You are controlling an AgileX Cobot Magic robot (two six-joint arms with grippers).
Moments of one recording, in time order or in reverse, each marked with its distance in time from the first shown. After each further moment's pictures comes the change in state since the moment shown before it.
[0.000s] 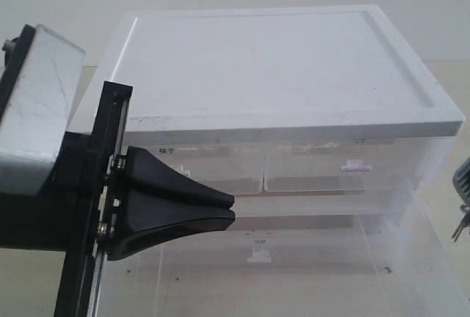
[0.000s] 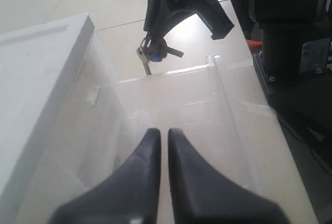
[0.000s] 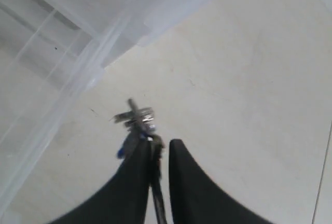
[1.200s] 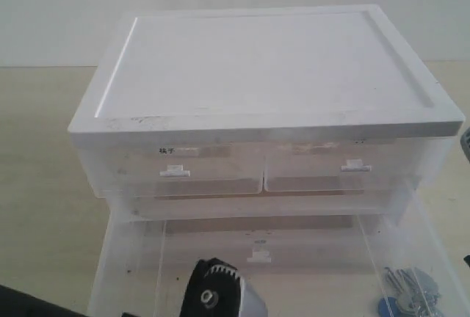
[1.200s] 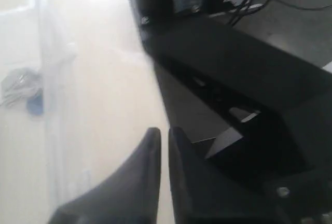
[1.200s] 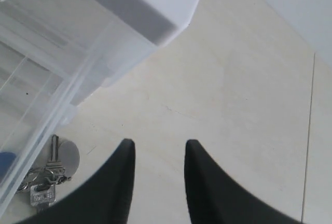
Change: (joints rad) left arm -0.561 0.186 0.000 0.173 0.359 -0.371; right arm 0.000 0.000 -0.022 -0.109 0.007 0.090
